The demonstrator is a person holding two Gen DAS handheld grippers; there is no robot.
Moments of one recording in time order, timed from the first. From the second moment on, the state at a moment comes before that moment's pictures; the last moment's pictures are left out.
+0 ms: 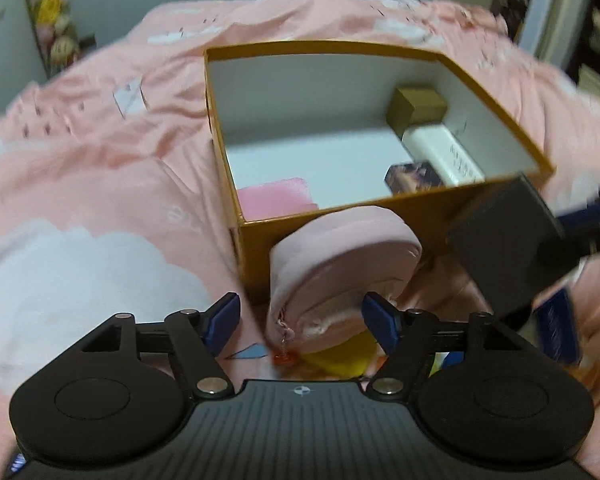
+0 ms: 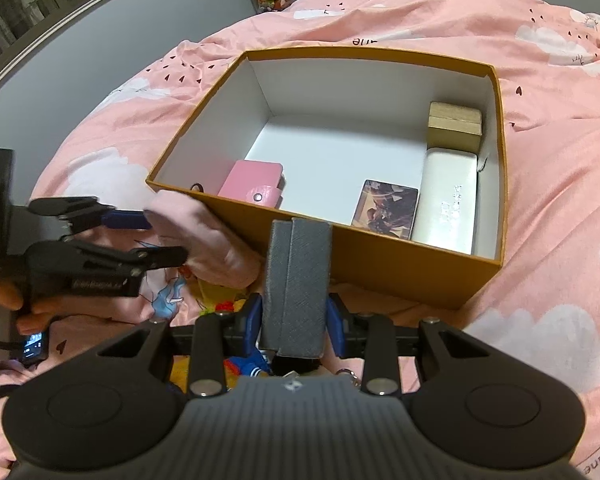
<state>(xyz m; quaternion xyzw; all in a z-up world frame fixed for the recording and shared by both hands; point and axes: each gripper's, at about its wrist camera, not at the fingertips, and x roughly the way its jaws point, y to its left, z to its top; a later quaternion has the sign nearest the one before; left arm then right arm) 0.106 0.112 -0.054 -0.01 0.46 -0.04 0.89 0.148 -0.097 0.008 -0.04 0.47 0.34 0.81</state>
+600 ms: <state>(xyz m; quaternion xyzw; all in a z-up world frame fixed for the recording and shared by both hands) 0.090 0.096 -0.010 -0.07 0.43 -0.06 0.90 0.160 -0.115 0.066 0.02 0.43 0.37 0.82</state>
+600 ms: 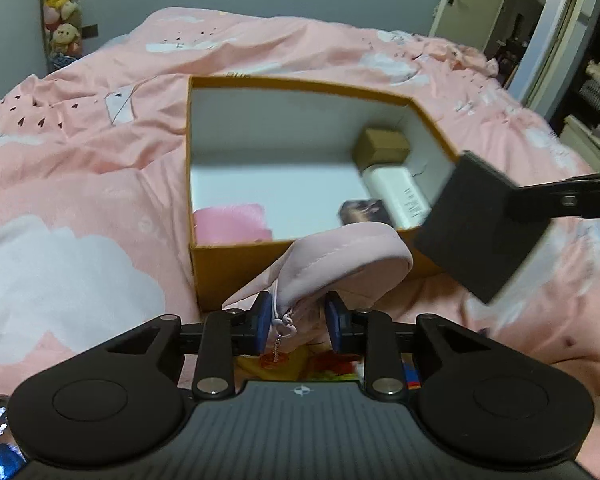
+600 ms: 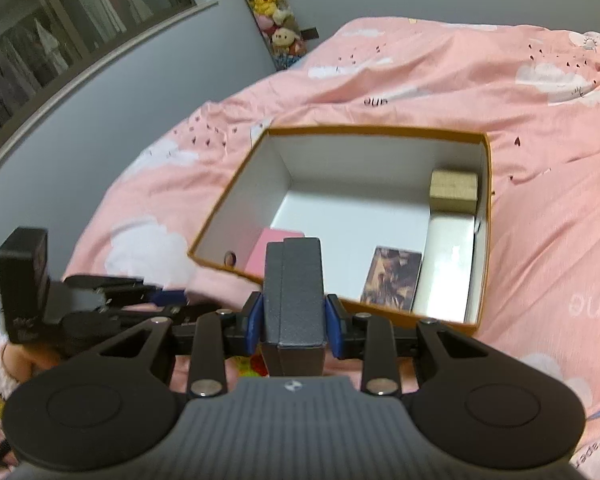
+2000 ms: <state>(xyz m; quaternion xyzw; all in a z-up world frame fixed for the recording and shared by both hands) 0.240 0.148 -0.015 -0.18 0.61 0.02 0.77 0.279 -0.038 -0.050 0.10 0.56 0.31 0.77</state>
